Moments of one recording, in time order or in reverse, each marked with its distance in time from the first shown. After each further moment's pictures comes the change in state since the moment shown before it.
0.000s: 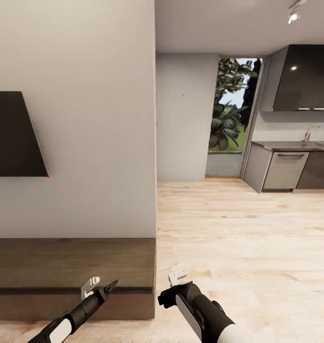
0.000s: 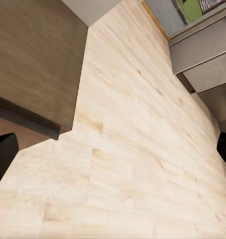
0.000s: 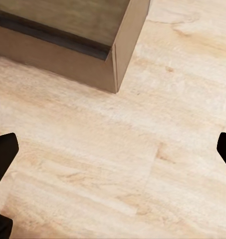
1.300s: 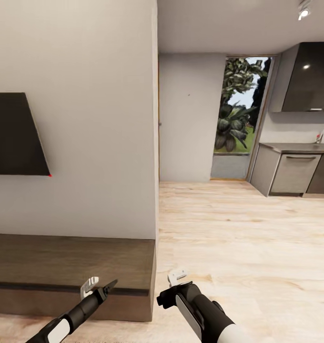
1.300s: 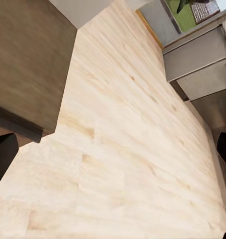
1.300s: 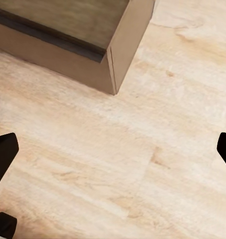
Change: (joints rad) left arm 0.000 0.009 0.001 0.002 0.002 0.012 -0.047; right arm 0.000 0.000 0.003 0.000 -0.001 0.000 0.020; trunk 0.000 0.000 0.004
